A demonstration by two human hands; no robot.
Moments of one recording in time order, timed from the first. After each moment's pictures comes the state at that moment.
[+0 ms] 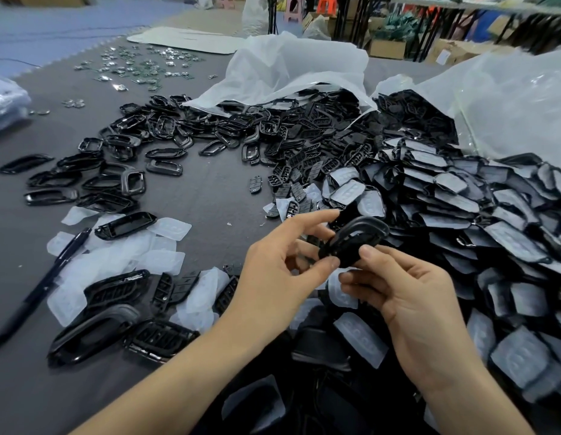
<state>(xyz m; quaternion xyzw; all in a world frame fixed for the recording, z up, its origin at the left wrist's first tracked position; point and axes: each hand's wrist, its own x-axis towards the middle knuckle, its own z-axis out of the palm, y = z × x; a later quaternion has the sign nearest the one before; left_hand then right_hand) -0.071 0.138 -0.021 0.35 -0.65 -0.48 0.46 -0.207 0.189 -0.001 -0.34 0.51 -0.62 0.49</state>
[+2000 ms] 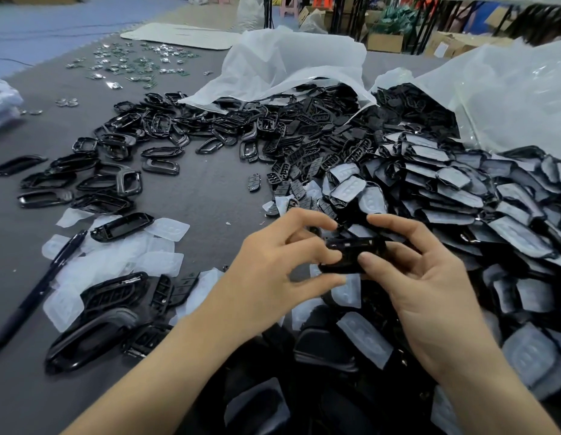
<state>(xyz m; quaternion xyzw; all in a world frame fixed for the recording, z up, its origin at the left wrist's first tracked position) -0.055 0.127 -0.012 0.27 -0.85 -0.16 0.41 -0.220 0.187 -0.001 -0.42 0.54 -0.59 0.43</state>
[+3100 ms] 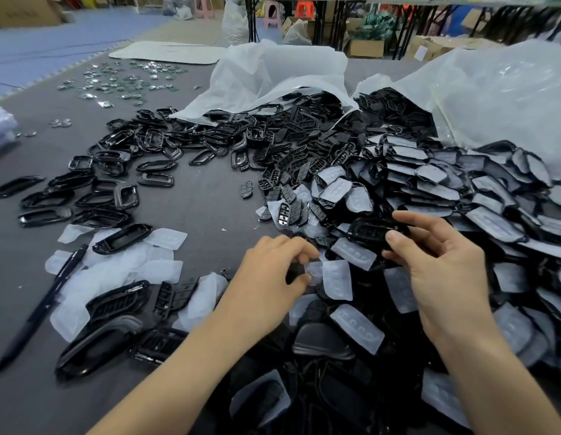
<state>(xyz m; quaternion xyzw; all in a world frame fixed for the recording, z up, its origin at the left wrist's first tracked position) -0.060 0.124 -0.029 0.43 -0.83 -0.22 0.25 -0.241 0.182 -0.006 -0.35 0.60 -0.65 0.30</state>
